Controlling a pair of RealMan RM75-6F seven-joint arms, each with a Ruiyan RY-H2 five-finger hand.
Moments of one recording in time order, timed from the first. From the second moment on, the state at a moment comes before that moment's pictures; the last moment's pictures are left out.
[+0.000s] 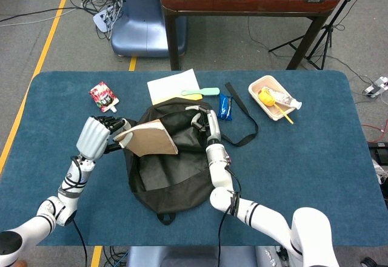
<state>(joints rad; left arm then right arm) -0.73 -1.72 -0.13 -0.74 1.59 1.66 -0.37 0.98 -2.08 0.73 -1.02 -0.73 0.88 0.42</state>
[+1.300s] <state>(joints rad) -0.76 -1.48 -0.24 -1.02 1.51 1.45 -0.22 0.68 -1.40 0.20 -1.76 -1.48 0.93 0.37</state>
